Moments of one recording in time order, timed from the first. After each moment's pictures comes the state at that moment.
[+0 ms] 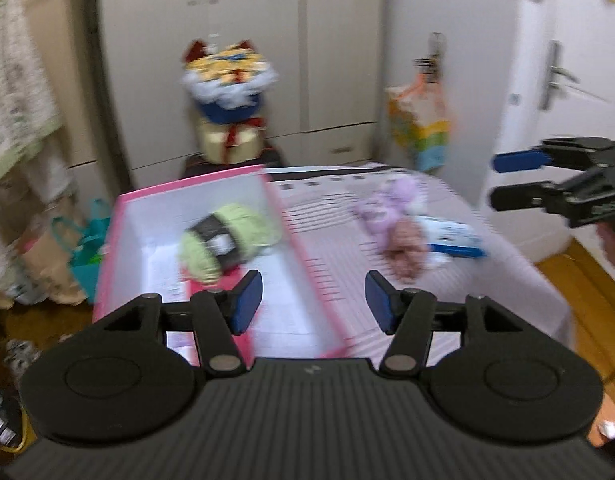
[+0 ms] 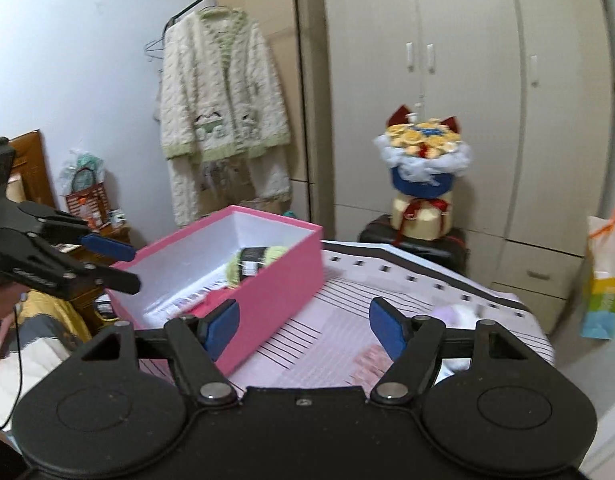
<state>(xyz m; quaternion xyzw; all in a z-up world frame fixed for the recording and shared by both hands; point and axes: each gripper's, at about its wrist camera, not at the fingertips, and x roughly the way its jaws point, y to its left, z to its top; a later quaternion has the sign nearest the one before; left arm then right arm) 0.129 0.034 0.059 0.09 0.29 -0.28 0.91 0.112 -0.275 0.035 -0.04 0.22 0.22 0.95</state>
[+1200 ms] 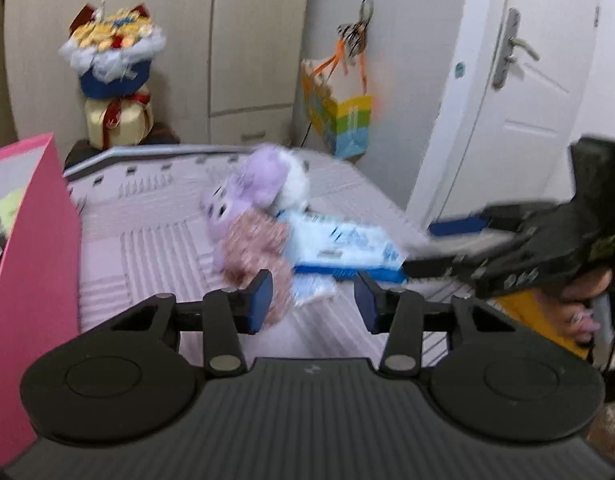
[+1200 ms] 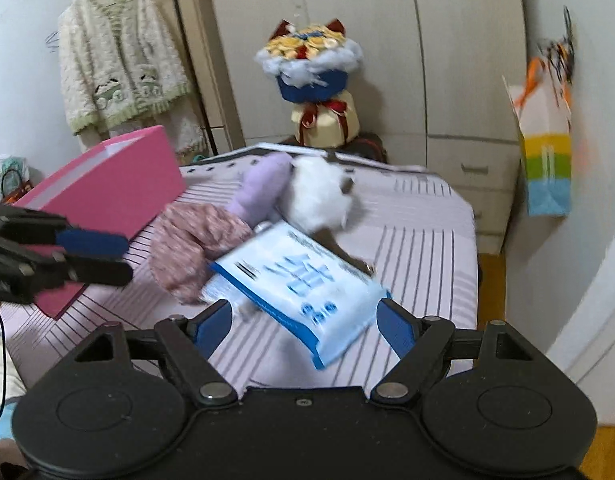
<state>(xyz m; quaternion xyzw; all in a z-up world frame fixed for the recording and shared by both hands) 0.170 -0.140 -0.038 0.05 0.29 -0.36 0.88 0.161 -0.408 -0.098 0.04 0.31 0.14 0.94</state>
